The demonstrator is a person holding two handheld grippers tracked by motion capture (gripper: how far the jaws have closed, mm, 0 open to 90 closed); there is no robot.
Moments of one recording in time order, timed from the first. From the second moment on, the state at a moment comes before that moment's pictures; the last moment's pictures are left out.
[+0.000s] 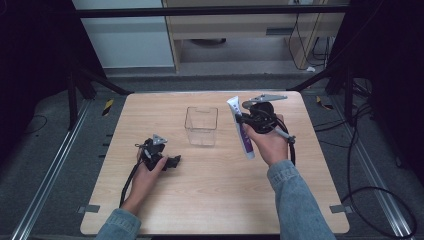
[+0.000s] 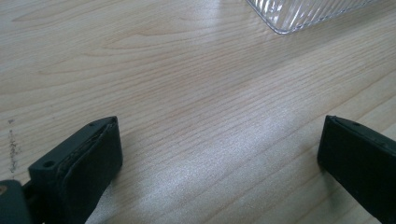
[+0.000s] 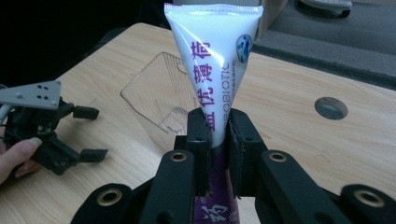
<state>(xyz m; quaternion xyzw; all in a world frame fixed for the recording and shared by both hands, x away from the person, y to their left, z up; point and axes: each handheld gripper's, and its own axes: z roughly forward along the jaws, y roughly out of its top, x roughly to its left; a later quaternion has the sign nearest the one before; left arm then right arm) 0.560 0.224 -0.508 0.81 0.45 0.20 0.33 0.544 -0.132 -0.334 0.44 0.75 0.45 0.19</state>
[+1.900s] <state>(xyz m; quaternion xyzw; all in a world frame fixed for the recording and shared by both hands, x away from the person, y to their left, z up) 0.560 0.224 -0.508 0.81 0.45 0.20 0.33 0.599 -0.063 -0.277 0.40 0.71 0.52 0.25</state>
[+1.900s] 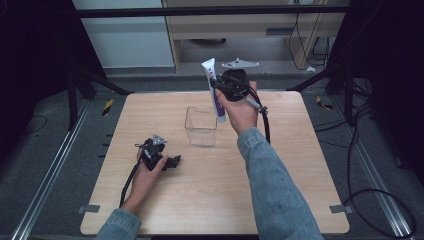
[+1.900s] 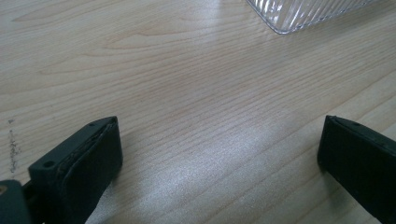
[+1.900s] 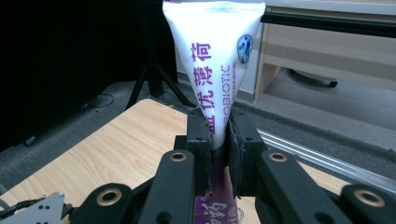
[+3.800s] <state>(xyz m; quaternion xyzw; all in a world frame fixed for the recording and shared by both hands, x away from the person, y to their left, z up) 0.560 0.224 -0.508 0.81 0.45 0.20 0.33 0.634 0.000 -0.316 0.38 0.72 0.53 0.25</state>
